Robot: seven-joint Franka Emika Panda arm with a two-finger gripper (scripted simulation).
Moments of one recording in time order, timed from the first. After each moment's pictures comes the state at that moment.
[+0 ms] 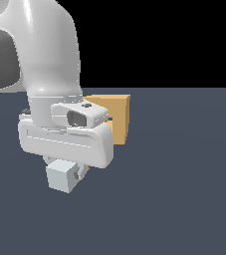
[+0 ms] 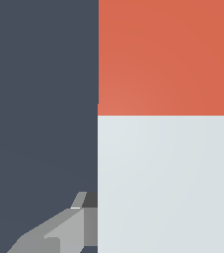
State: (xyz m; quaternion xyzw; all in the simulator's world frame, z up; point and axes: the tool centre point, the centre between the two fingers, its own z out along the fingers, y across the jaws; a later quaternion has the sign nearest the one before) arm -0.097 -0.070 0.025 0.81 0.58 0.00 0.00
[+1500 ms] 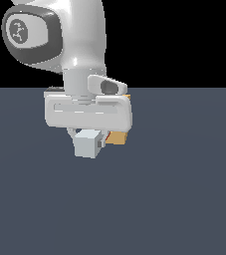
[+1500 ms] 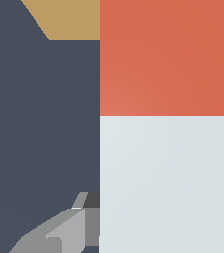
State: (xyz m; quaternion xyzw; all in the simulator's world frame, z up) arm -0.057 -0.016 0.068 0.78 0.63 0.00 0.00
